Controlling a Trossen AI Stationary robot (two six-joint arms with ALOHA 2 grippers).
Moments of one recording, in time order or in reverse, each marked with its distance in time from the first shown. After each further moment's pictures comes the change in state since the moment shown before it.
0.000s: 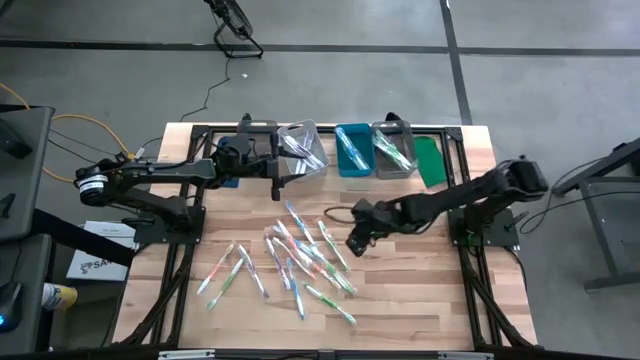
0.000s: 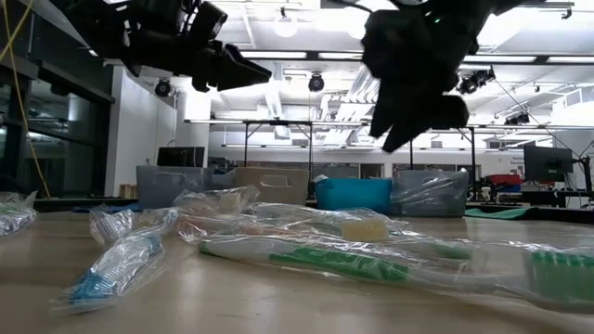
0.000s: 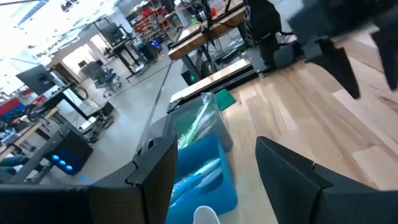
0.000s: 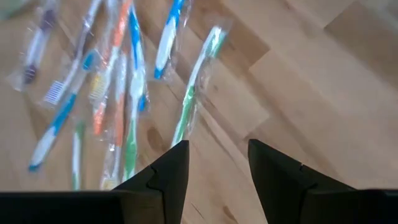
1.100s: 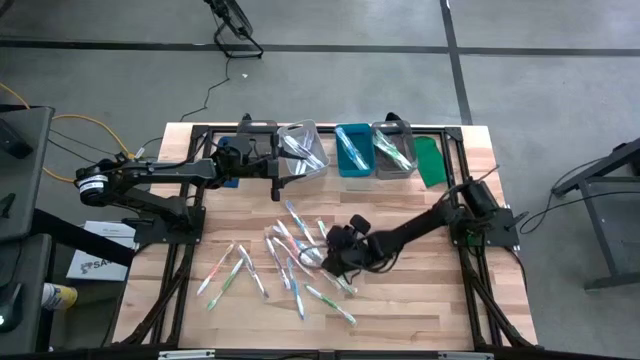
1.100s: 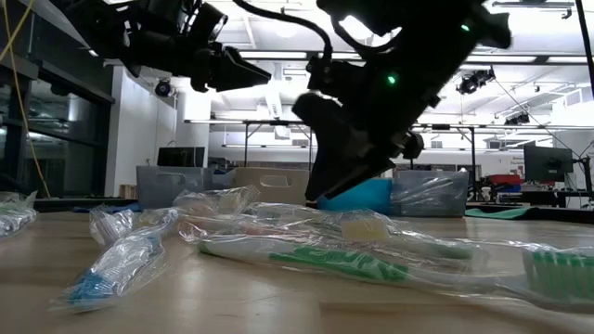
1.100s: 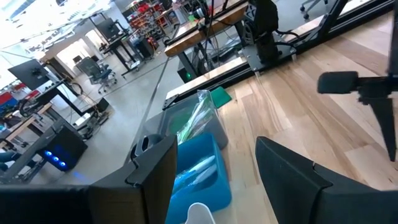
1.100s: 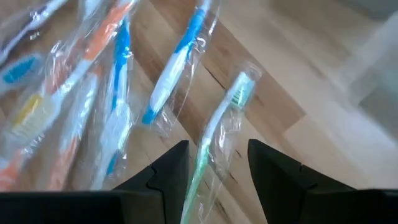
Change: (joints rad) left arm 0.000 0.000 0.000 -0.017 0.008 -0.017; right arm 0.142 0.428 0.195 0.157 0.473 -0.131
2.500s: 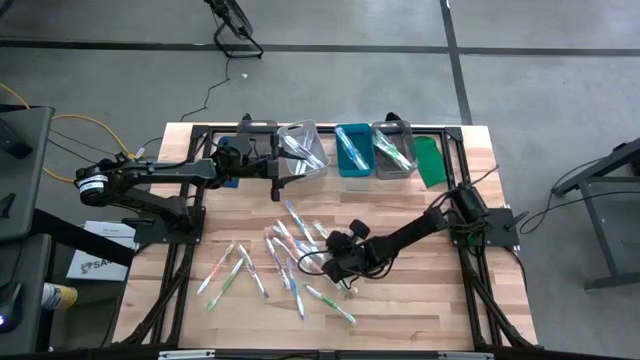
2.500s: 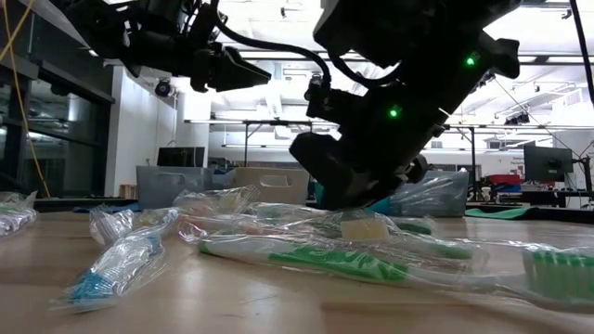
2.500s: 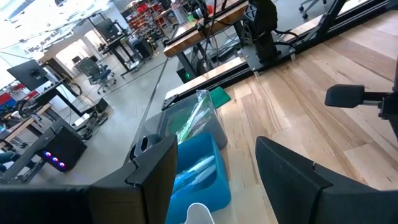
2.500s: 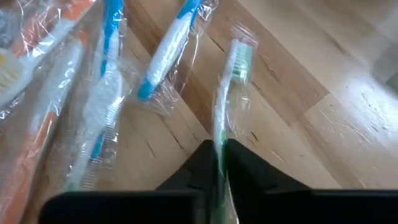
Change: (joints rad) left arm 0.000 0.001 0.000 -0.002 0.003 0.003; right arm 0.013 0.085 0.001 0.015 0.033 0.029
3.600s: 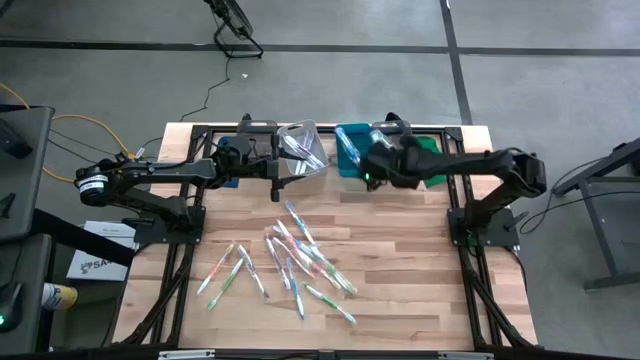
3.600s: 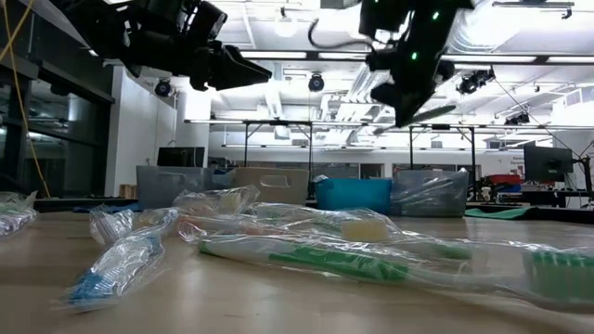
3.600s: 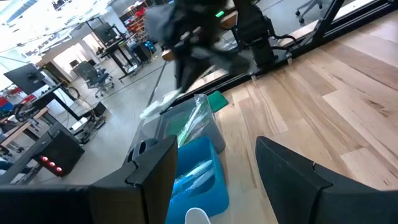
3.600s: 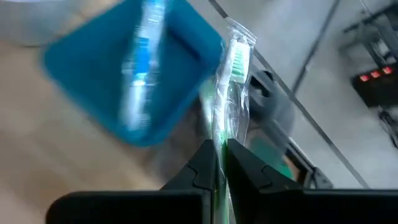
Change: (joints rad) left arm 0.000 0.000 0.000 0.010 0.018 -0.003; right arm -0.536 -0.538 -0.002 -0.688 0.124 -0.349
